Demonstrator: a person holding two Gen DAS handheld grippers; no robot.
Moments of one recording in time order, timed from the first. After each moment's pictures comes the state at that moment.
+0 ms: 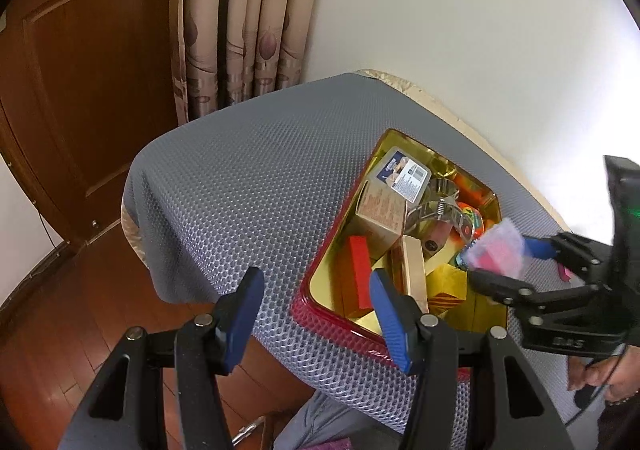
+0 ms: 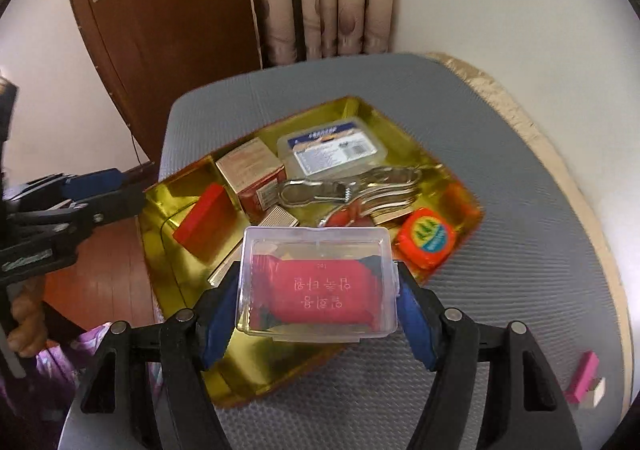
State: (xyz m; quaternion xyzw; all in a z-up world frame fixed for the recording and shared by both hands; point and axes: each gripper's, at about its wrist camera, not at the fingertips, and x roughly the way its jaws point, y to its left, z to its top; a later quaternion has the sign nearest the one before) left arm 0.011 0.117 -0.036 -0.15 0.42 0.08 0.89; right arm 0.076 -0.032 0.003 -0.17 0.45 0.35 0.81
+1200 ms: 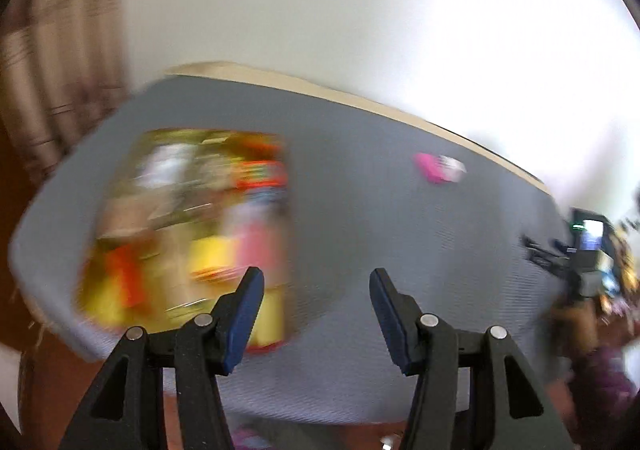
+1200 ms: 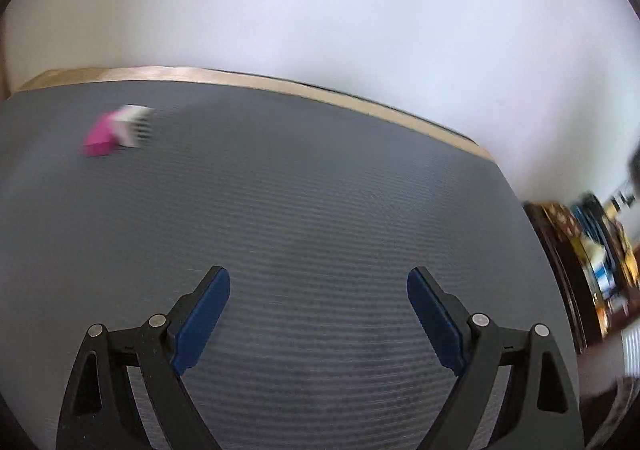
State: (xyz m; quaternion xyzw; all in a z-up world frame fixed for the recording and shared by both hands) left arm 0.032 -0.055 0.002 -0.03 0.45 -0.21 0.87; right arm -0.036 -0.455 -0.057 0.01 0.42 -0.25 0.87
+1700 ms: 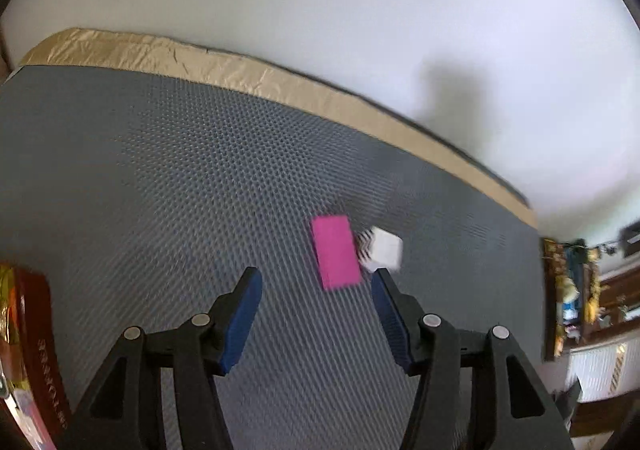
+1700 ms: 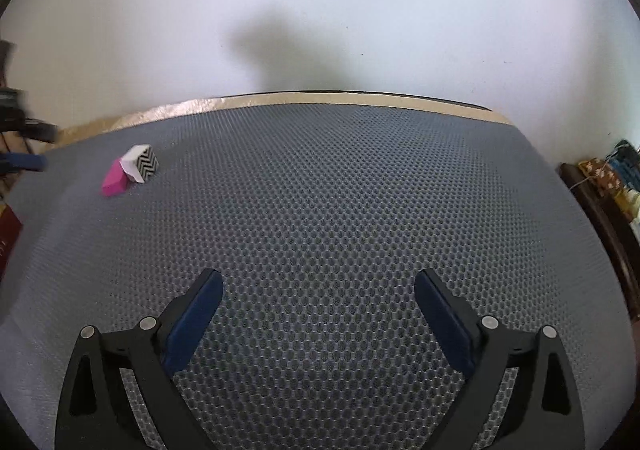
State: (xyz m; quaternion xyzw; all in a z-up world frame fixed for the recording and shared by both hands) left arm 0.244 -0.280 -0.040 -0.05 0.57 -0.22 0.79; right arm -0.057 -0.475 -0.051 0.10 0.37 -0.18 0.90
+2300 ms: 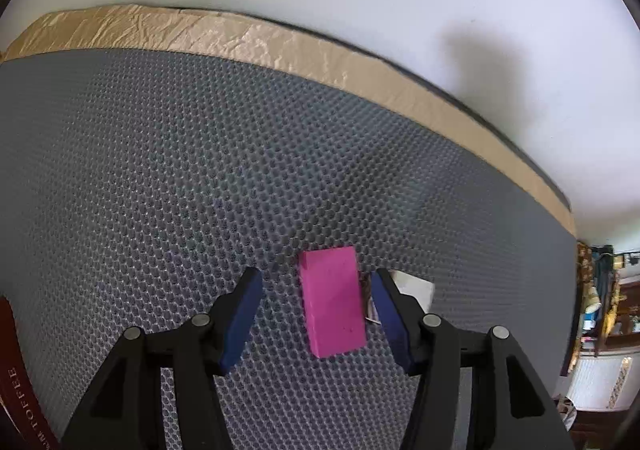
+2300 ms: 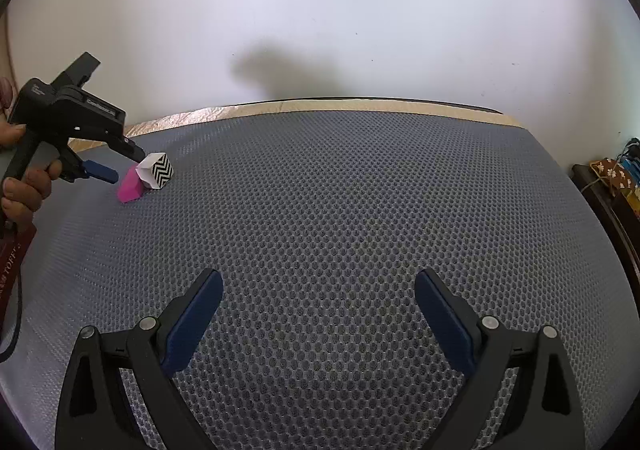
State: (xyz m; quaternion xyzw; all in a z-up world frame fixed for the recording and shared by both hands) left arm 0.276 -0.332 -0.094 -0.03 0.62 -0.18 0.76; right arm -0.067 -0.486 -0.053 0.11 0.36 -0.16 0.91
